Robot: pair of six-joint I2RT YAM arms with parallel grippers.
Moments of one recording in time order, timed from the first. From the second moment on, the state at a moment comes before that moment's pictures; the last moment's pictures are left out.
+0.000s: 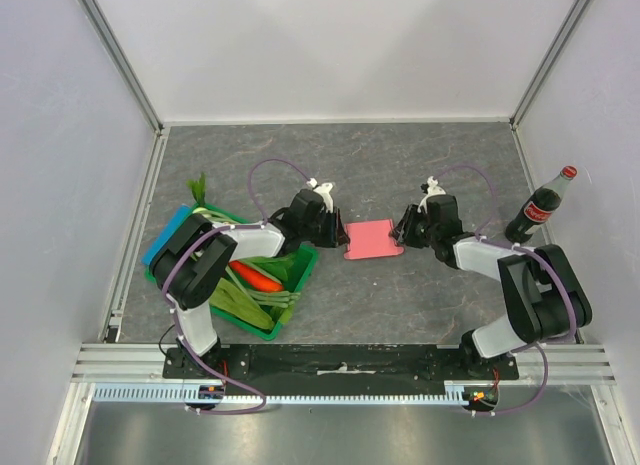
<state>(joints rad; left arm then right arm) -0.68 1.82 0.92 0.23 0.22 -0.53 0.27 1.50 0.58 0.21 -0.18 0.51</state>
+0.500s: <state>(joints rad) -0.65 1.76 0.94 0.16 0.25 -0.58 0.19 1.54 0.57 0.30 -0.25 0.56</state>
